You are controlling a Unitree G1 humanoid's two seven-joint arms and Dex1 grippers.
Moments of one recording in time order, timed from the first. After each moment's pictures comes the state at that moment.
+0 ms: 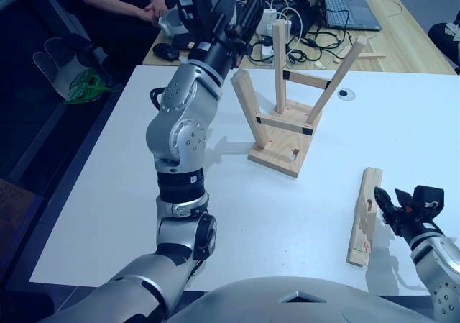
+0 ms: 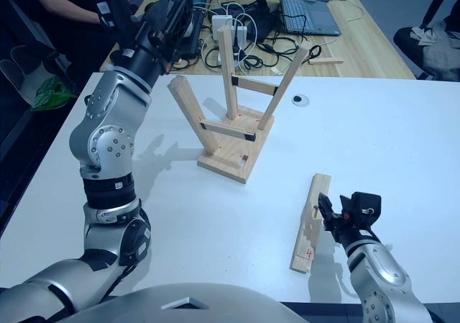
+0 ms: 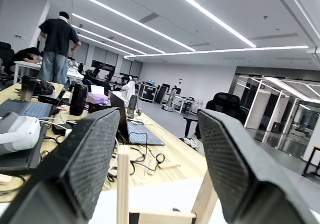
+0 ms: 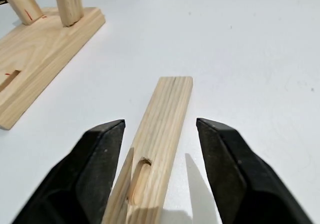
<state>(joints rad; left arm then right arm) -0.67 0.00 0.14 -0.17 -0.44 0.53 -0.16 0.48 -0.22 -0.44 -0.75 0.56 0.92 0.08</state>
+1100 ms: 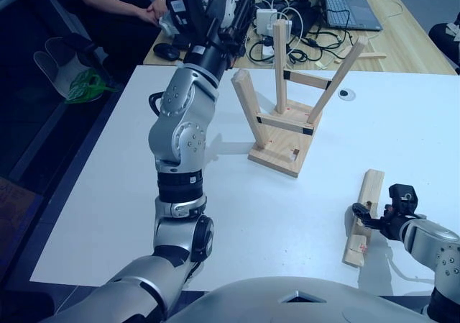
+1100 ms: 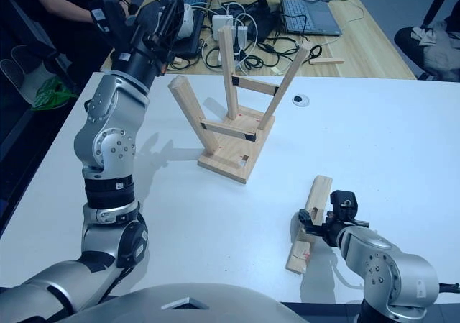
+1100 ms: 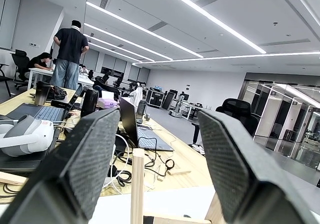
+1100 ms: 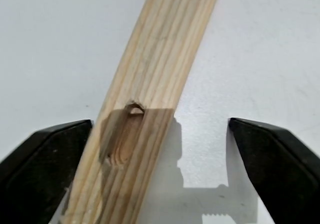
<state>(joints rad) -0.64 0.02 0.12 -0.12 -0.44 0.43 -0.16 0.22 -0.31 -0.42 -0.75 0.49 1.59 -0.01</state>
